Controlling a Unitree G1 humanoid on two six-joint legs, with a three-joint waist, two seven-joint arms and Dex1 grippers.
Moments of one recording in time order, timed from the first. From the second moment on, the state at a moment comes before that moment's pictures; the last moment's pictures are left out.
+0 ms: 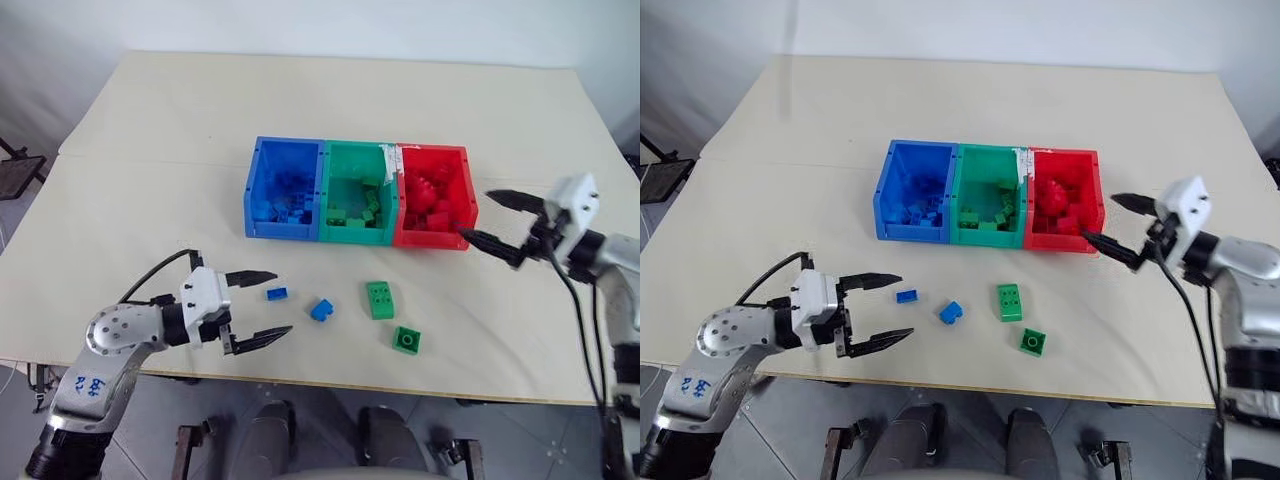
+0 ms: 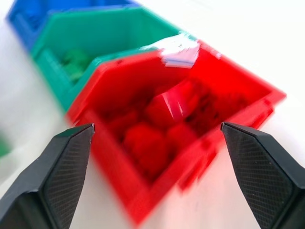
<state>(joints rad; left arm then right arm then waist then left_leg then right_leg) -0.08 0.67 0.03 -0.35 -0.43 0.20 -0.96 -0.33 -0.81 -0.27 0.18 0.43 0.12 1.12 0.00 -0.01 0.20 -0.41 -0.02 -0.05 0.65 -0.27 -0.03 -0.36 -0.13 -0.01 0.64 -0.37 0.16</state>
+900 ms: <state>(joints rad) -0.03 0.69 0.10 -0.19 -0.41 0.08 -1.05 -0.14 -0.83 -0.16 -0.08 0.54 0.08 1.39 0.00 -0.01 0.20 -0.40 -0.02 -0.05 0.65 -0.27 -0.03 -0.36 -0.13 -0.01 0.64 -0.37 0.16</state>
